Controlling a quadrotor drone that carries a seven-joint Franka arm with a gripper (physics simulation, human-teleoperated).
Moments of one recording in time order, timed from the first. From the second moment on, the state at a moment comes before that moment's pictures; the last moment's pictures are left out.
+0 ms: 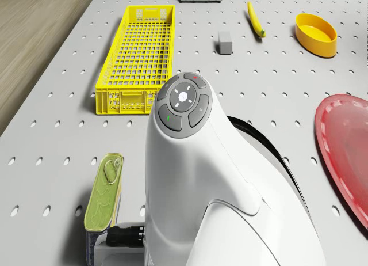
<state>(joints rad) -1.16 -1.43 1.46 -2.88 -1.71 1.47 1.69</state>
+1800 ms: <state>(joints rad) -1.17 -1.52 1.47 -2.88 -1.68 1.55 1.69</state>
